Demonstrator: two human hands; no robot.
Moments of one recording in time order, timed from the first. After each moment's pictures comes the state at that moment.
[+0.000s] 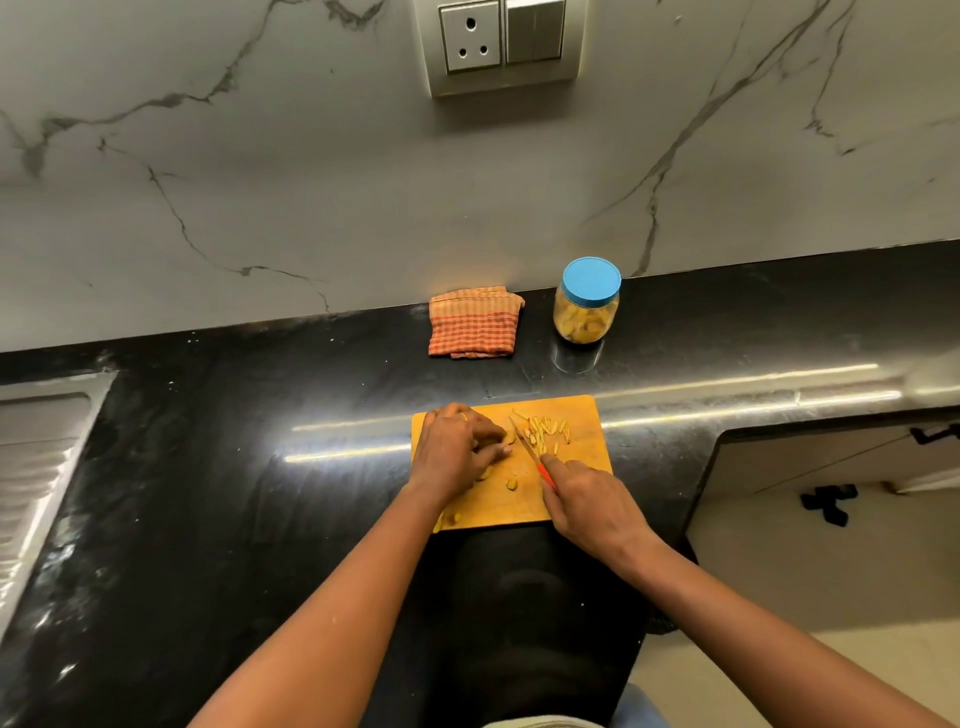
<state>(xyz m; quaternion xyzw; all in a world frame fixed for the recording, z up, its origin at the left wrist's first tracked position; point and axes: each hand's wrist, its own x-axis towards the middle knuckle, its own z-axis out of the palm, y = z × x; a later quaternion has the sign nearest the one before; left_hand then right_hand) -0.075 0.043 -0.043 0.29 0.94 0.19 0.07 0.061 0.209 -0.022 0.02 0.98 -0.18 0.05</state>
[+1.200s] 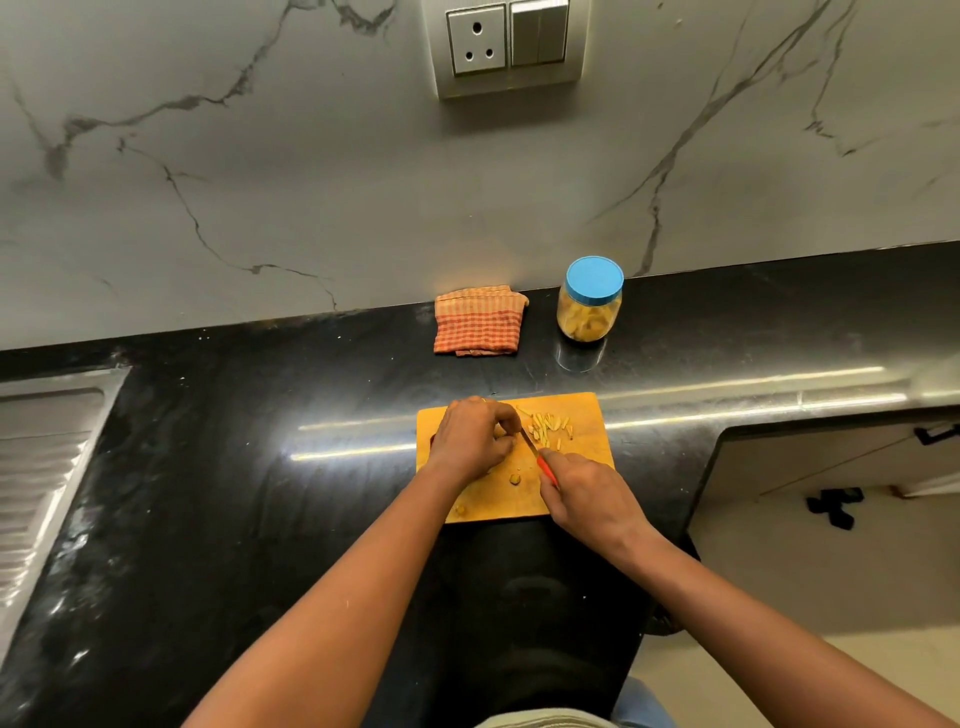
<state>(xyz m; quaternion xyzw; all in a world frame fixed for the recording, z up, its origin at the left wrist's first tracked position) -0.069 0.065 -0.012 0.29 0.93 0.20 0.12 0.060 0.205 -0.024 0.02 0.97 -0.23 0.00</state>
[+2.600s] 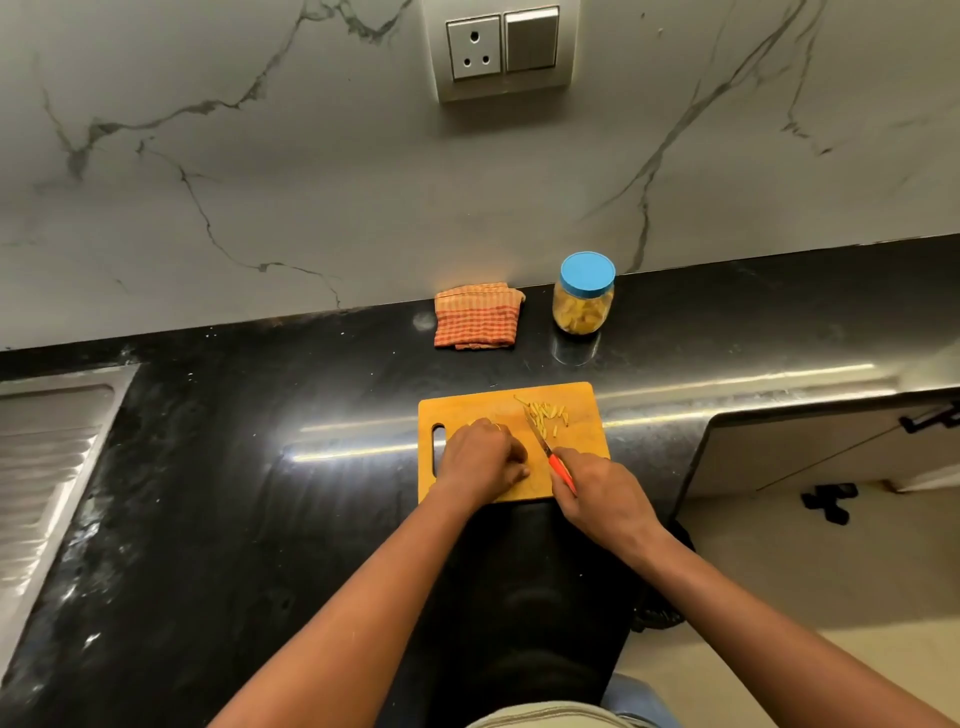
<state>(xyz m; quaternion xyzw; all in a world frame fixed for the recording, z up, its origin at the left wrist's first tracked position) -0.026 0.058 -0.013 0.34 0.93 0.08 0.12 0.087 0.207 -0.020 0.06 0.98 -0.21 -0.02</state>
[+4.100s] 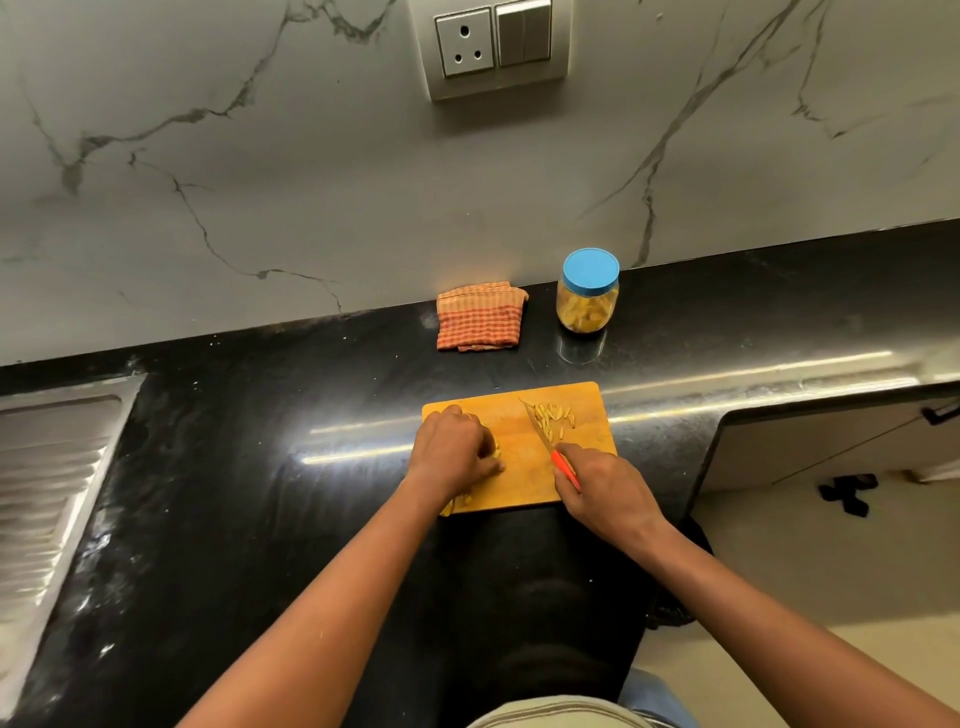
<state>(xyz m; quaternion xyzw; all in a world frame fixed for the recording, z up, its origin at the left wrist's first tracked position) -0.054 0.035 -0.002 0.32 0.94 0.00 0.10 0.075 0.212 -0.026 0.06 0.97 -0.23 -0.02</state>
